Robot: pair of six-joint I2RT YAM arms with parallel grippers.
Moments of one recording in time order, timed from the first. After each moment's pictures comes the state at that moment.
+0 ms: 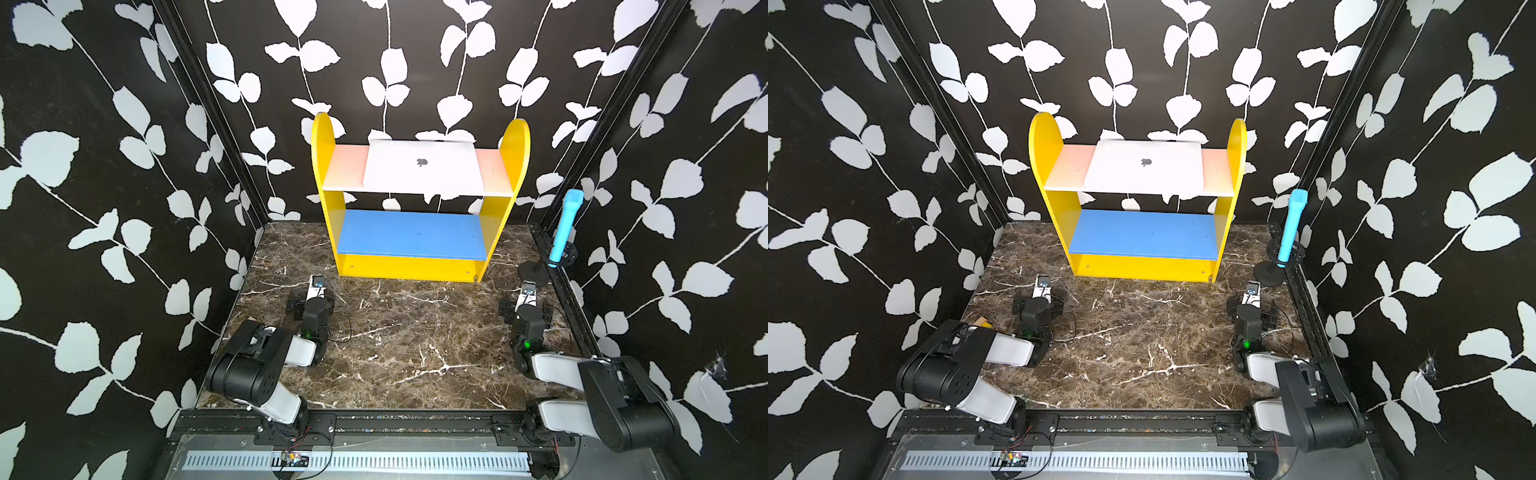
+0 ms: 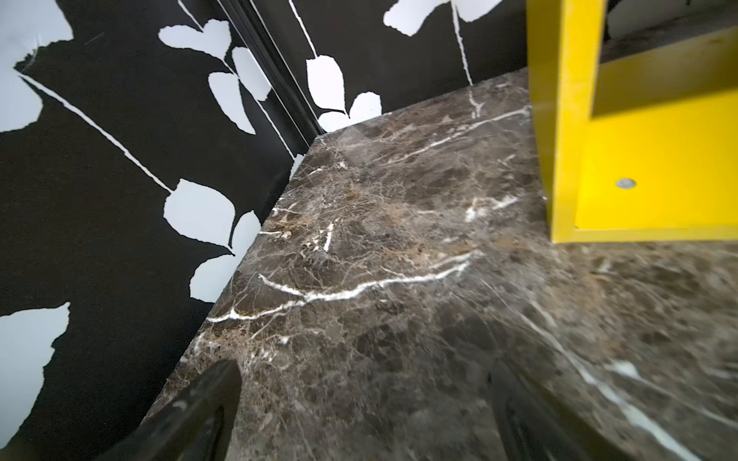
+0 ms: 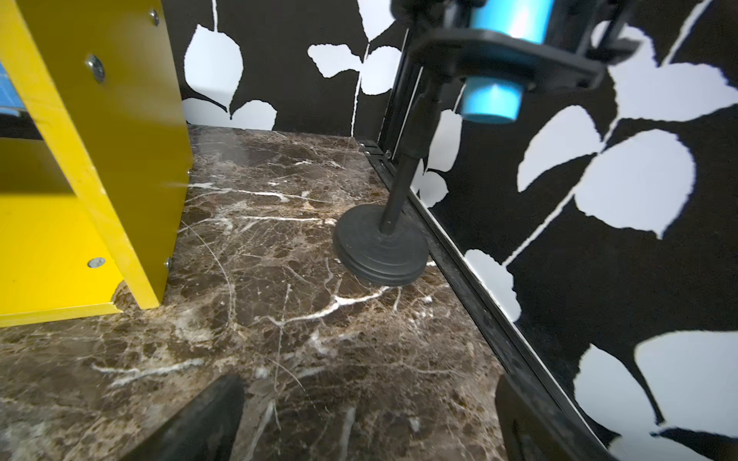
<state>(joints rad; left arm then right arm) -0.26 1.55 0.28 0.97 -0.61 0.24 0.15 1.35 0.21 0.85 0.49 -0.07</state>
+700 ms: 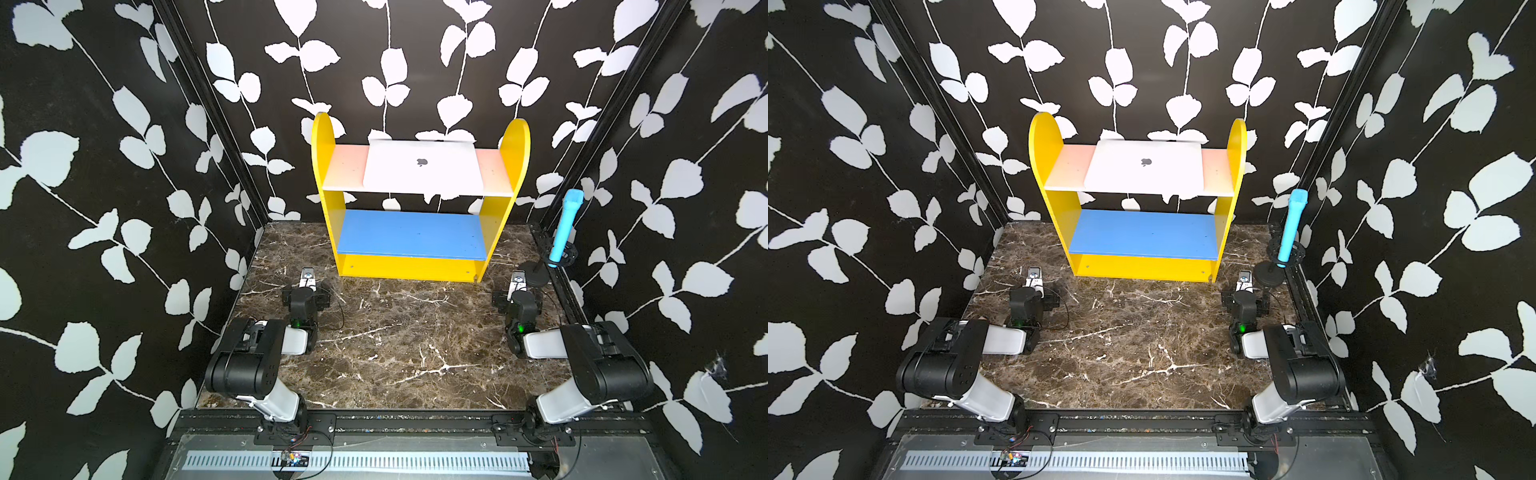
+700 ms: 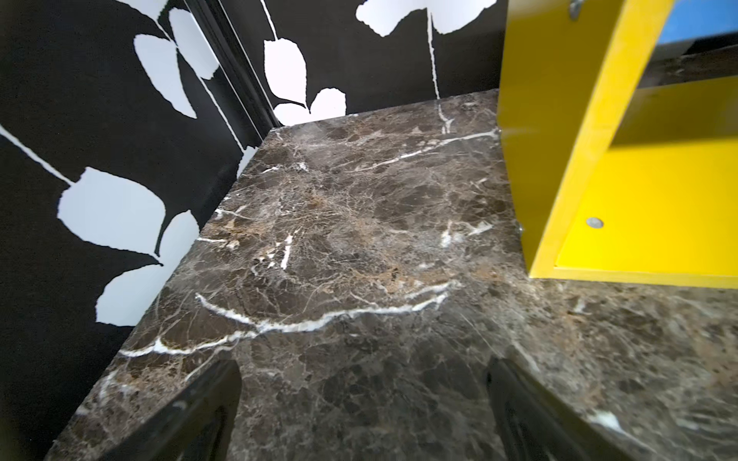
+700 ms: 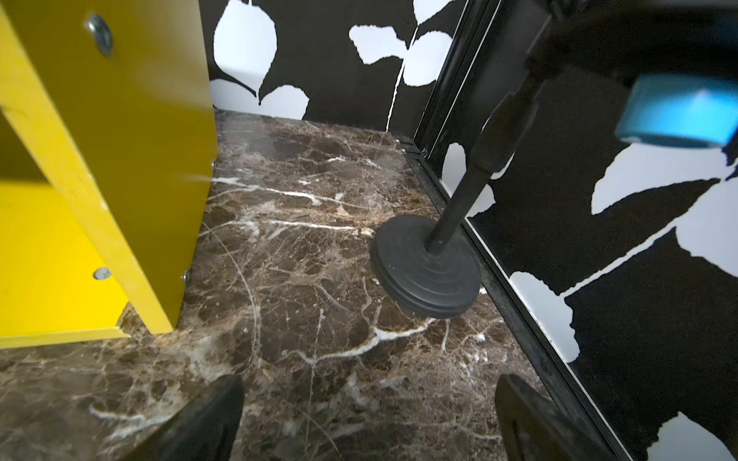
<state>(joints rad) -0.11 1.57 0.37 0.88 -0.30 0.15 0.12 1.56 0.35 0.86 0.41 -0.10</state>
